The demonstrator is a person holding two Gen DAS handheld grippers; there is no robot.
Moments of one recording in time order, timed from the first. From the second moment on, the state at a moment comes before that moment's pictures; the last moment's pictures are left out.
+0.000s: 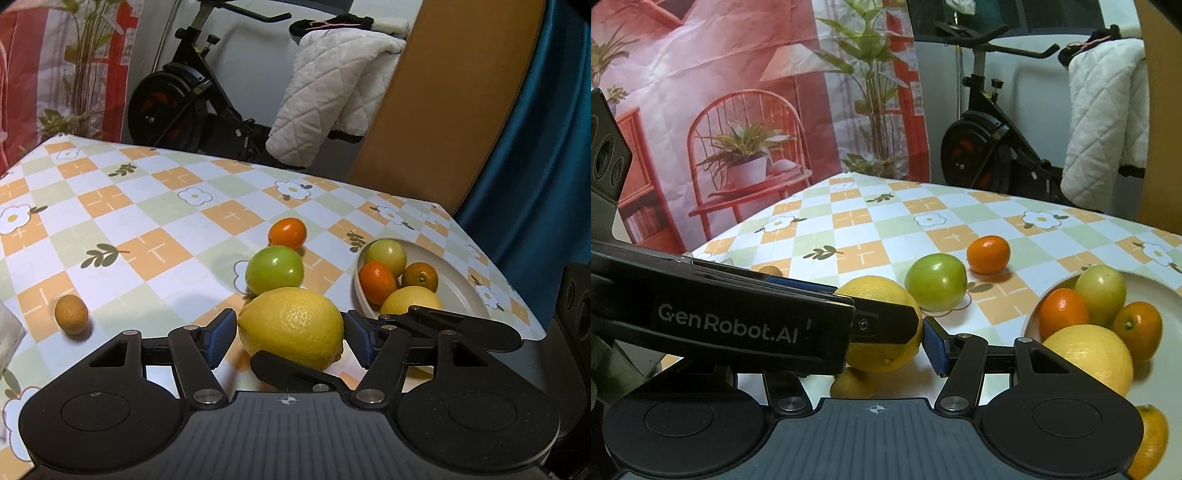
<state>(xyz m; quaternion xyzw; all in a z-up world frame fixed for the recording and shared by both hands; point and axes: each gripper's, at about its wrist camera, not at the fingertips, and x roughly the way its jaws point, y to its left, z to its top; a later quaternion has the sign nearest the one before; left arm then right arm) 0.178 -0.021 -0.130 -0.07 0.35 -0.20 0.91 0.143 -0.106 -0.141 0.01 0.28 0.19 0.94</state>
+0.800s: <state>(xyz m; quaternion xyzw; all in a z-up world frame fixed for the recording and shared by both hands) 0.177 -0.107 -0.094 0.00 0.31 -0.25 0.92 0.114 -0.183 -0.105 0.05 0.23 0.13 0.96</state>
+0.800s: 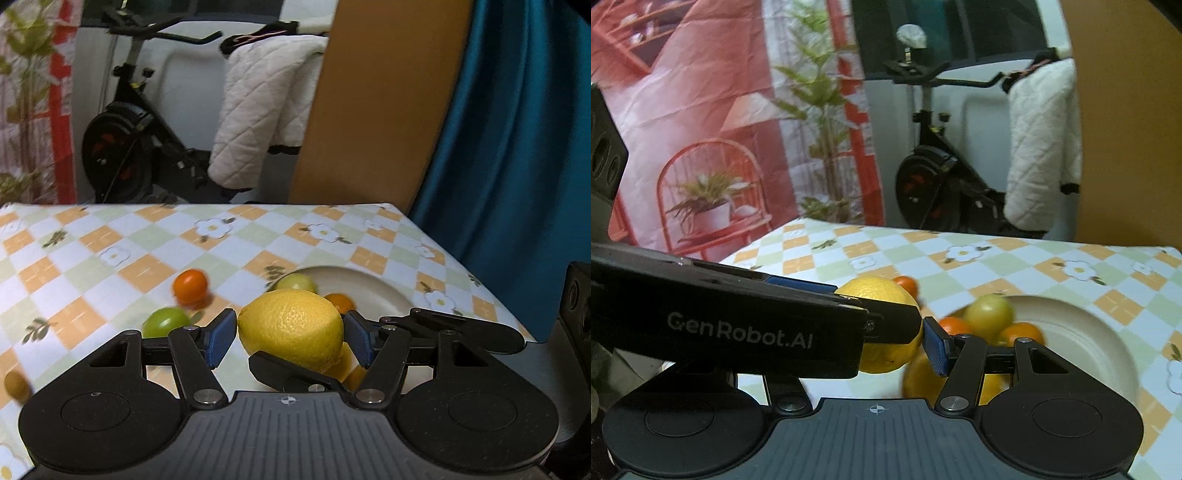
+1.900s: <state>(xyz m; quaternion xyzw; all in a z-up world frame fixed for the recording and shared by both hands) 0.245 -0.213 -0.126 0.06 0.35 -0.29 0.89 0.173 -0.319 -0.146 0.14 0.25 0.06 0.96</state>
